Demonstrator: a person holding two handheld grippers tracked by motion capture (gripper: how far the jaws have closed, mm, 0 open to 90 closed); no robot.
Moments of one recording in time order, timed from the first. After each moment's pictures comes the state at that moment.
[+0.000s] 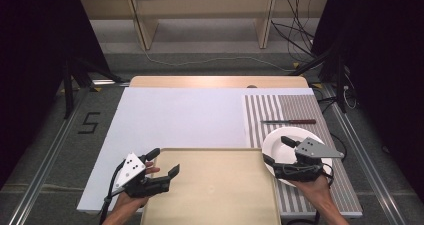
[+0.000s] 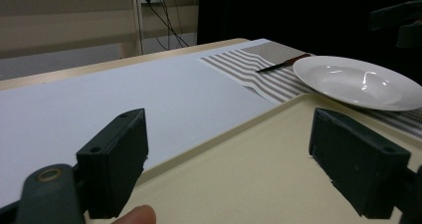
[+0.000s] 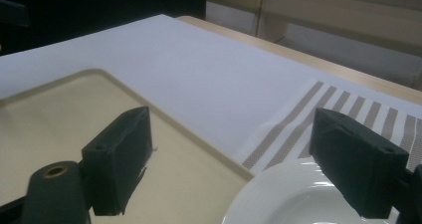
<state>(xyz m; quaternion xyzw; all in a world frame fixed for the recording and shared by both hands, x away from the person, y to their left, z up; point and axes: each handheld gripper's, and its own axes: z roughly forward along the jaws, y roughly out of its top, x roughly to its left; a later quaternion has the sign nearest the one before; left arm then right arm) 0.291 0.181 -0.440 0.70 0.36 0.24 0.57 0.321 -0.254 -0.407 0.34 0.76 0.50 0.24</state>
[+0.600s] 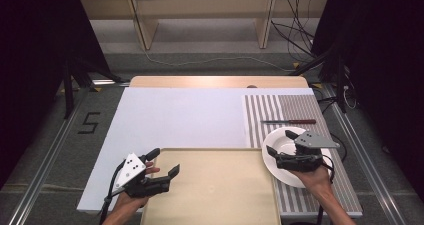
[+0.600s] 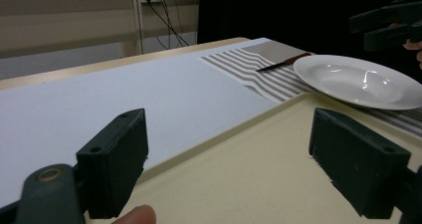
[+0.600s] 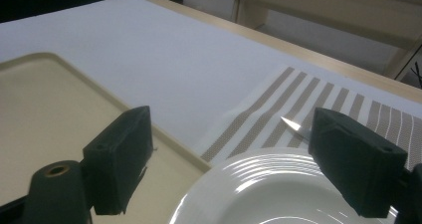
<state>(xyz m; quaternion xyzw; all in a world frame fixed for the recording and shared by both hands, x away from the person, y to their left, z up) 0.291 0.182 -0.440 0.70 0.36 0.24 0.57 0.348 -0.264 -0.417 0.36 0.77 0.46 0.26</state>
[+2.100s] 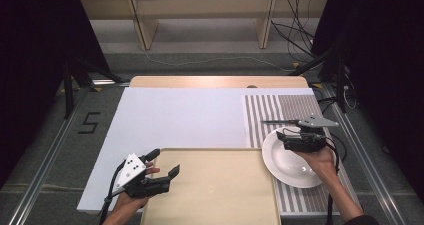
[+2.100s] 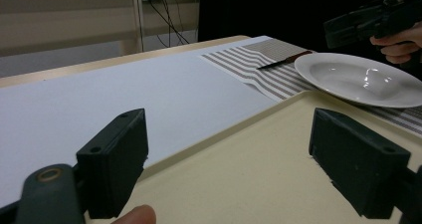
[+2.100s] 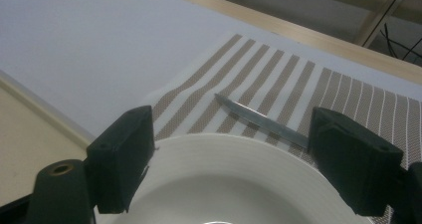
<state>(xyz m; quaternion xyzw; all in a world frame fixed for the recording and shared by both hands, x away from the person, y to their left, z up) 0.291 0.182 -0.441 0.70 0.37 0.24 0.56 0.408 -0.298 -0.430 0.42 0.77 0.41 0.26</state>
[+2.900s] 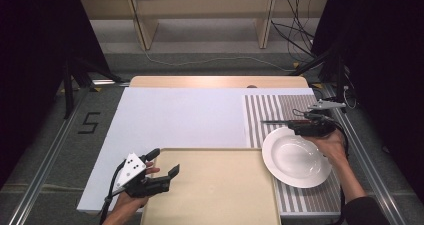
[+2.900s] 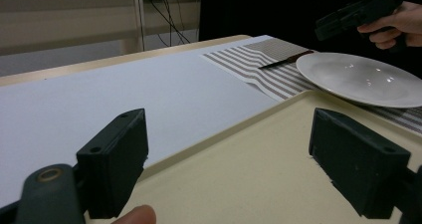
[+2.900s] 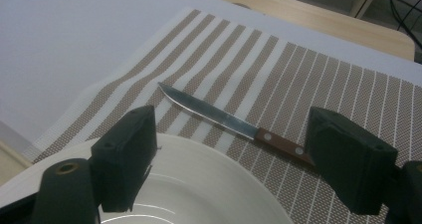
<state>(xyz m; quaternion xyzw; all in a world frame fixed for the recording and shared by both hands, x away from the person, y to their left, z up) 0.292 0.182 -0.442 0.70 0.37 0.24 0.56 0.455 -0.334 -0.423 0.46 0.78 0.36 0.23</state>
